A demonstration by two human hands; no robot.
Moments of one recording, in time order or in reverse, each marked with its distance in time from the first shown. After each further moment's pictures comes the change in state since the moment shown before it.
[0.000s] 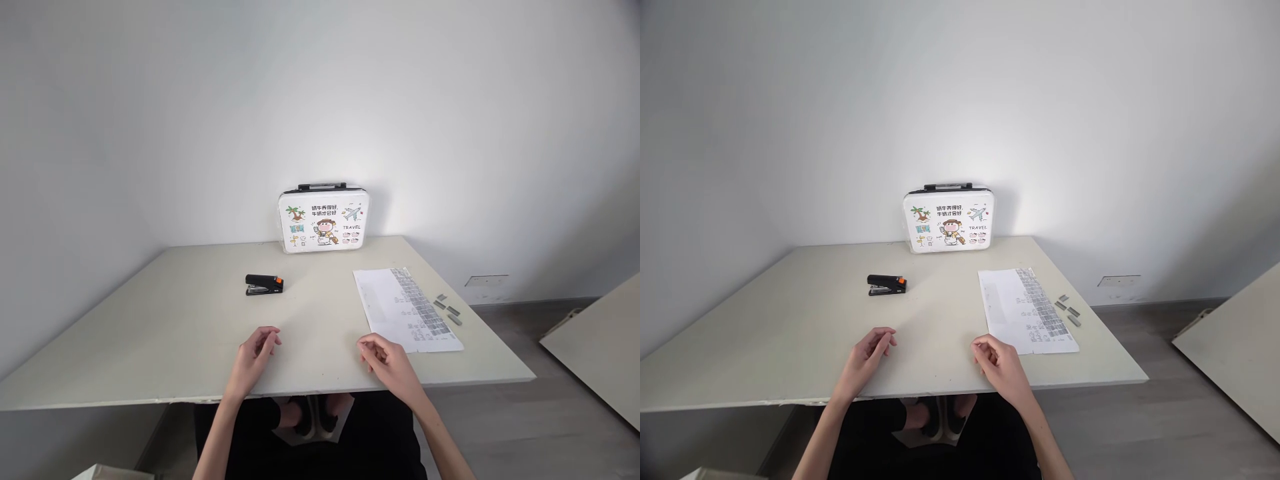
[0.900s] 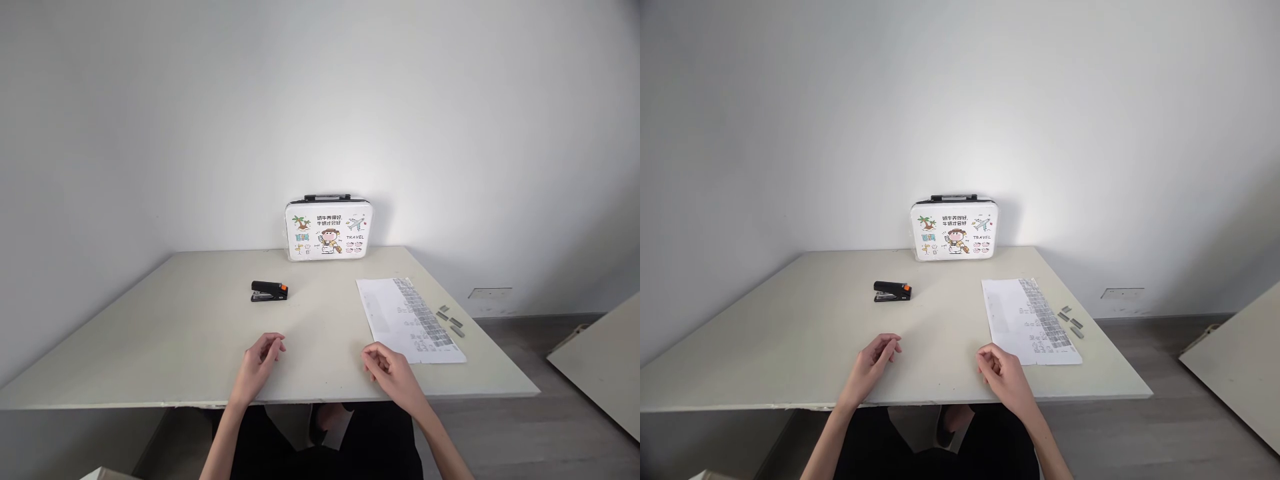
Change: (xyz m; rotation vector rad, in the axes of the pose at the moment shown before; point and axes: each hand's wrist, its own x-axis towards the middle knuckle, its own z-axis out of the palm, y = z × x) left_hand -0.004 -0.003 -0.002 0.011 0.013 0.021; right_hand 0.000 -0.003 0.002 -0.029 -0.032 -0.015
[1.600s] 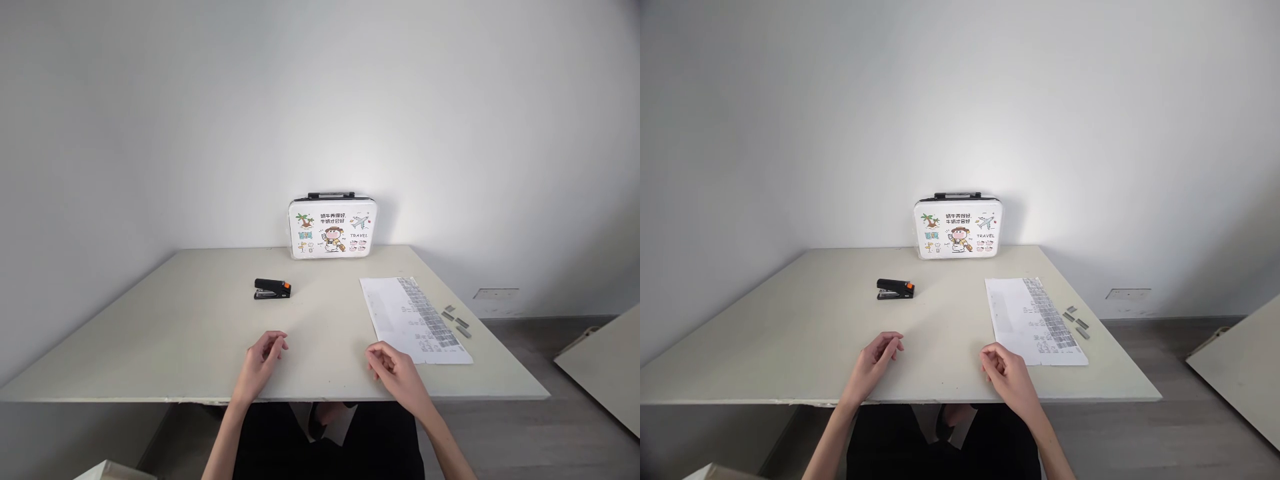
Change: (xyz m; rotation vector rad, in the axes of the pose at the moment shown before) left_hand 0.000 -0.003 0.001 -0.013 0.010 -0.009; right_hand -0.001 0.002 0.001 -0.018 0.026 0.007
